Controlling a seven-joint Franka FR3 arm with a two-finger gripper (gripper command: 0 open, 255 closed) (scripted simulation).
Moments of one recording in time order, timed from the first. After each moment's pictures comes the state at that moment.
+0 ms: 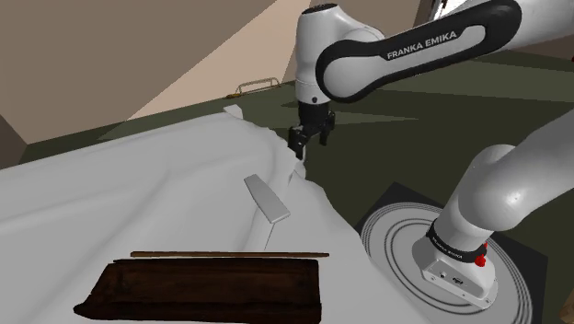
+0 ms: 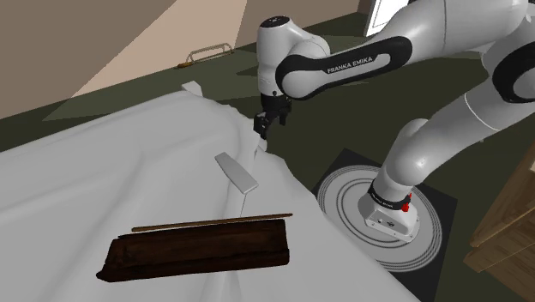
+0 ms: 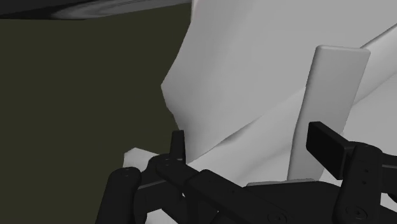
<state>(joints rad) 0.03 -0.42 0.35 -2.38 0.10 1.98 0.42</state>
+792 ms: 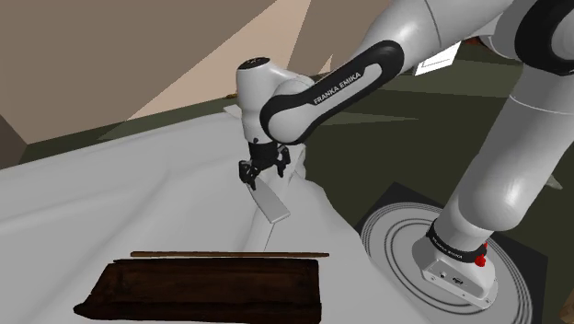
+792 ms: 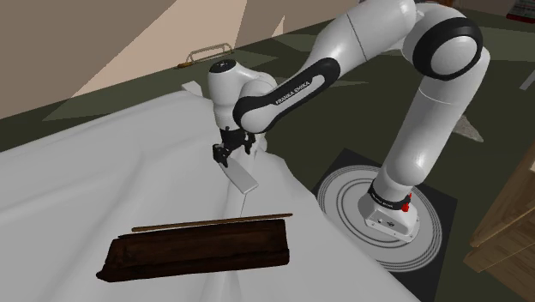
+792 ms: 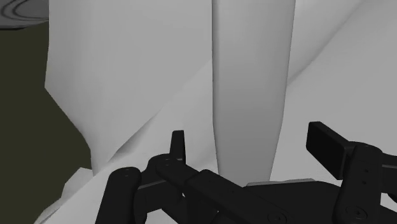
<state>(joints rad) 0.04 0.05 0.51 -2.14 -0.04 2.17 0.79</state>
